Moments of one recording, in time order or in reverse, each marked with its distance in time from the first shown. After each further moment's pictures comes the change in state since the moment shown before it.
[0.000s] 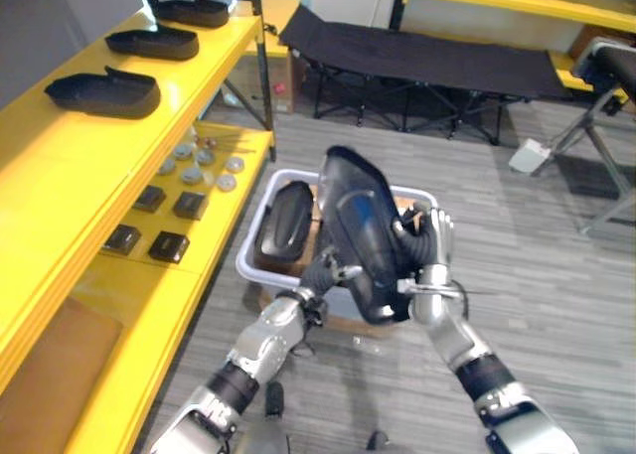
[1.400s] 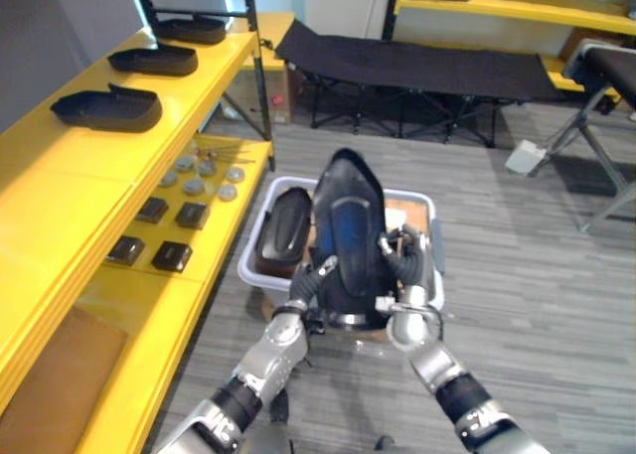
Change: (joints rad) left arm 0.059 -0.006 -0.045 0.074 0.054 -0.221 0.337; right arm 0.103 0.124 0.069 -0.017 0.217 -0.132 -0.056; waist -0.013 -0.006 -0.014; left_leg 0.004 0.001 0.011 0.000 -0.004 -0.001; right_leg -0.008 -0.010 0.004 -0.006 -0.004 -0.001
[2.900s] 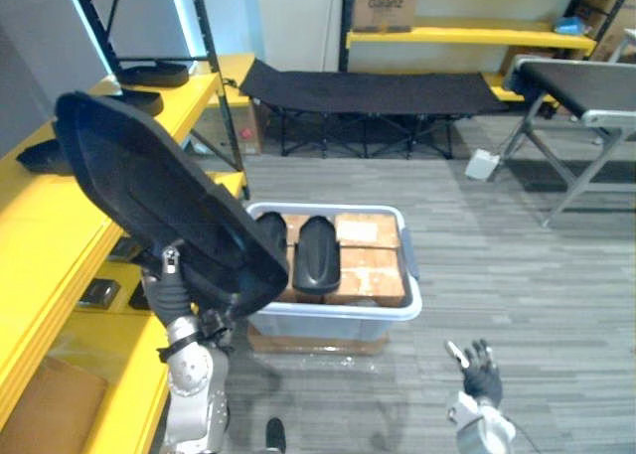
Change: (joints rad) left arm 0.470 -0.108 0.658 -0.569 0.507 -0.237 0.118; right arm 0.568 0.108 -0.477 -0.128 0.789 0.090 0.585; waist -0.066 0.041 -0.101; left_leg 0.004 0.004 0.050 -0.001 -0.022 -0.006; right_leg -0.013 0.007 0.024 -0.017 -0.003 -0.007
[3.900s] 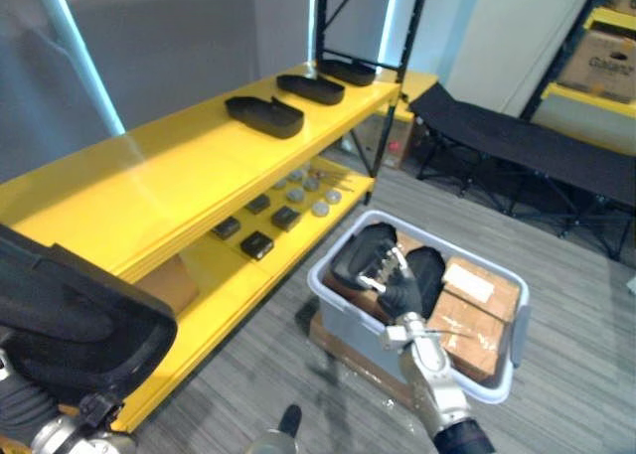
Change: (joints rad) left arm 0.244 -0.115 0.417 -0.230 -0.012 -0.039 0.004; right arm -0.335 -0.055 0.293 -0.060 -0.158 -0.063 0.173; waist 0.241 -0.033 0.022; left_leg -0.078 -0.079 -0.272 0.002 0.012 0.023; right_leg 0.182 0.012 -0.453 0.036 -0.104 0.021
